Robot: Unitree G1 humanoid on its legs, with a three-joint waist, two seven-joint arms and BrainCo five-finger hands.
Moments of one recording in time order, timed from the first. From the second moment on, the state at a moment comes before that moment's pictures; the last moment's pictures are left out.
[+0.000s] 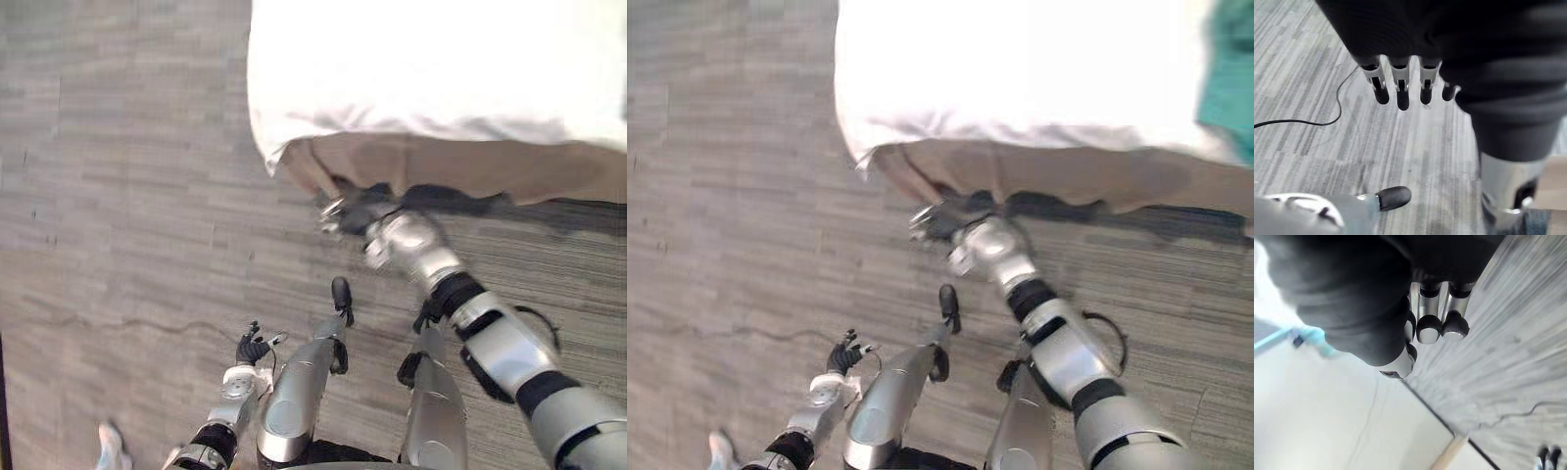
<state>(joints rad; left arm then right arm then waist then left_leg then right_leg) -0.12 0.17 -0.12 0.85 -0.26 -0.08 0.26 -0.81 -0.07 0.86 0.42 0.50 -0.04 0.44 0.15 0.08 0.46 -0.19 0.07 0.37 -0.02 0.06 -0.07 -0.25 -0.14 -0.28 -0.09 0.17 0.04</state>
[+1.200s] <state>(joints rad) -0.22 0.11 -0.37 0.90 -0.31 -0.15 0.35 -1.26 -0.36 0.20 0.85 0.60 -0.23 0.00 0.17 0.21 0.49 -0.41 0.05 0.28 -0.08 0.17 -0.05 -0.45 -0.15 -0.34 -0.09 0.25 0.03</state>
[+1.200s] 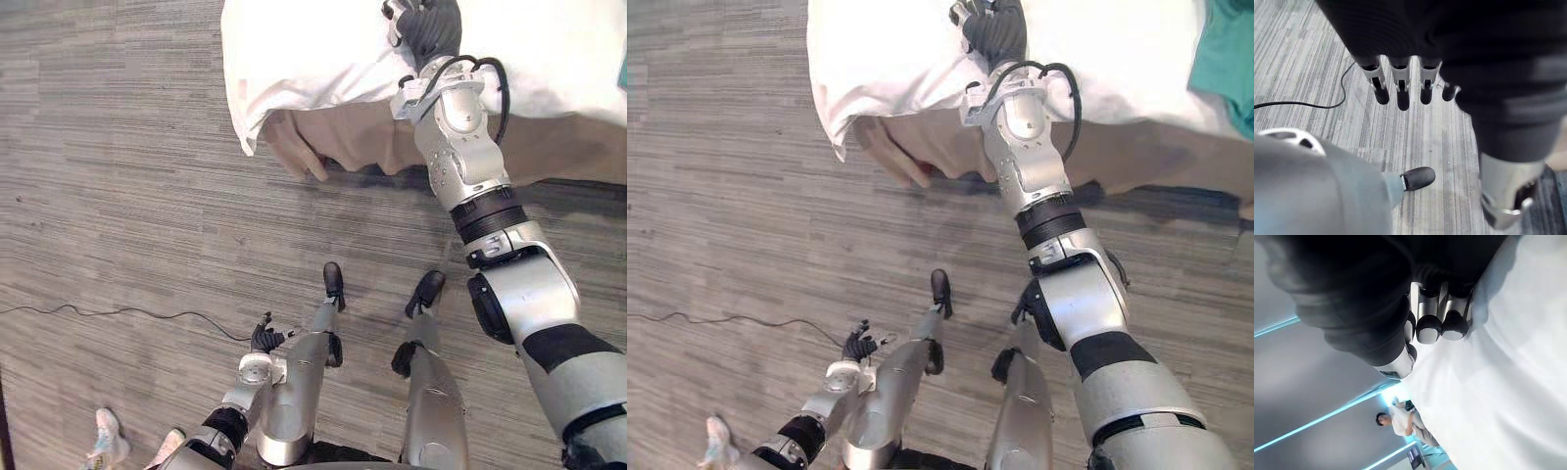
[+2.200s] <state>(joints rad) 0.04 0.13 -0.10 1.01 0.04 -0.02 0.20 0.15 -0.14 -0.10 1.04 0.43 -0.19 0.14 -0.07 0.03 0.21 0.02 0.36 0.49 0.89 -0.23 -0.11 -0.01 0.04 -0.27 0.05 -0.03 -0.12</state>
